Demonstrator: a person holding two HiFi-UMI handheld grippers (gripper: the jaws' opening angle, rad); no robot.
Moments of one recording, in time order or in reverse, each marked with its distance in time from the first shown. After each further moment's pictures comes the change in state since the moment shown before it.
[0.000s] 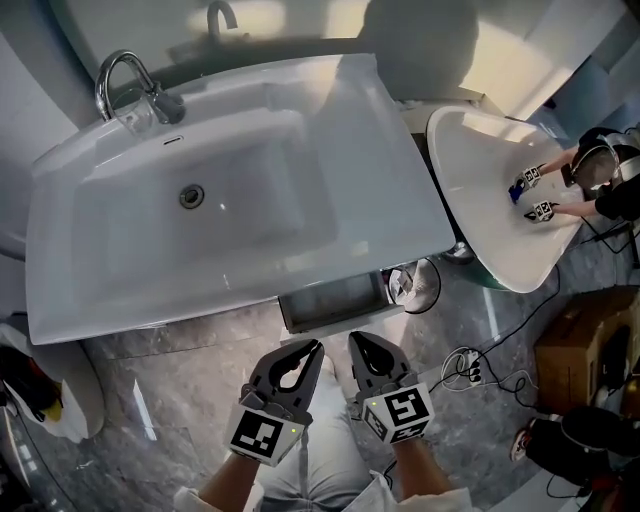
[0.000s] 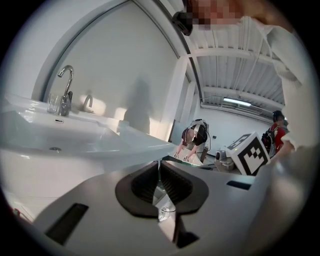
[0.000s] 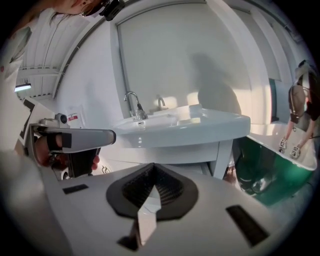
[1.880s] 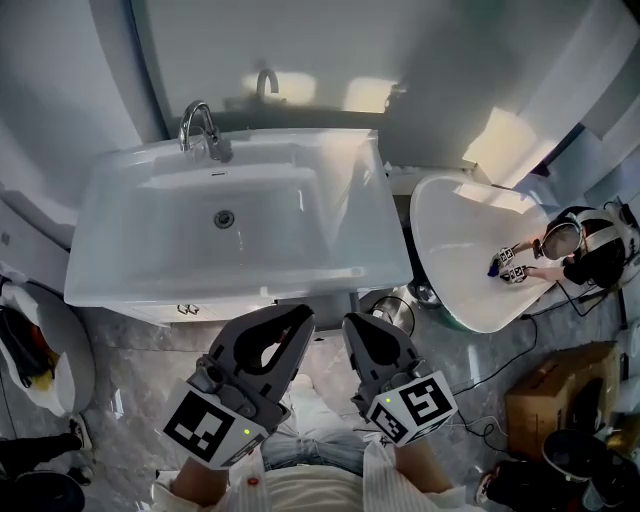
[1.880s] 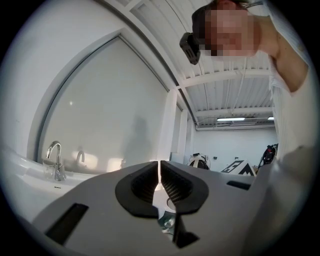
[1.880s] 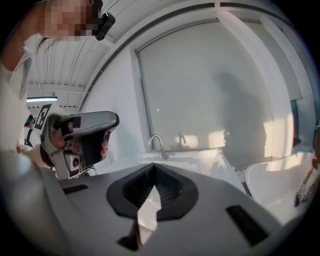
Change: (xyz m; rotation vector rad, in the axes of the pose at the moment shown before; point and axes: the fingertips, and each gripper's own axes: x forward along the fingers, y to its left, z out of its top) left arm -0.094 -0.079 0.262 0.120 -0.335 -0.003; right arm -0.111 0.059 0.220 -0.107 -0.217 0.213
